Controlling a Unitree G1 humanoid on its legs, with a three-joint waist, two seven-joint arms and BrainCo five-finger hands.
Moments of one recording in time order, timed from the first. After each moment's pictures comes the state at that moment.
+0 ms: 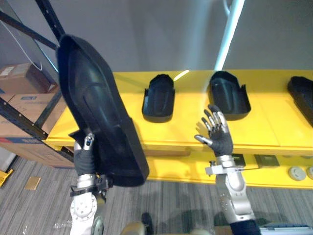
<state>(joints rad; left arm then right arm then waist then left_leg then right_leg) 0.30 0.09 -0.01 -0.35 -0.18 -0.32 0.12 -0.03 -0.15 0.11 -0.03 0.36 -0.38 0.07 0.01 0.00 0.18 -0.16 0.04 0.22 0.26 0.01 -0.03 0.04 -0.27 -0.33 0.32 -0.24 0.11</state>
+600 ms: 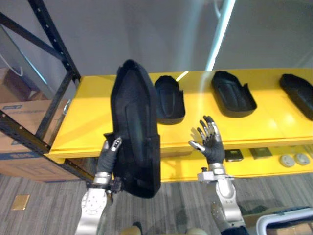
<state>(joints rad) 0.23 0.14 -0.10 -0.23 -0.16 -0.28 -0.01 0.07 -0.07 0.14 0.01 0.30 -0.39 -0.02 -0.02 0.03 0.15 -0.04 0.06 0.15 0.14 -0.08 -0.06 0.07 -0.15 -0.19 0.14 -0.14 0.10</state>
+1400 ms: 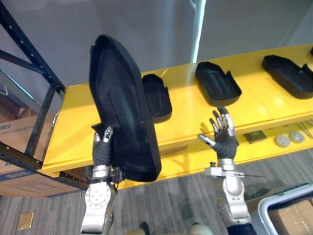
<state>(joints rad) 0.16 0.09 -0.03 -0.27 -0.10 -0.23 0.15 0.06 -0.07 0.12 -0.05 0.23 -0.45 -0.07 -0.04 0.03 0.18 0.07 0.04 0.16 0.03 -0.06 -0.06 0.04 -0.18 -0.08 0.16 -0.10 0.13</state>
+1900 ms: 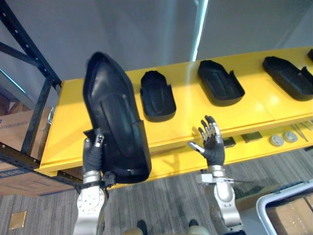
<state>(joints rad) 0.21 0.11 0.12 -0.31 0.09 -0.14 0.33 0.10 -0.06 0.15 -0.06 0.22 -0.41 -0.06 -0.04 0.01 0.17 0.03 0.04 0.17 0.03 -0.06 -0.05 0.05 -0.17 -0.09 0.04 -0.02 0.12</state>
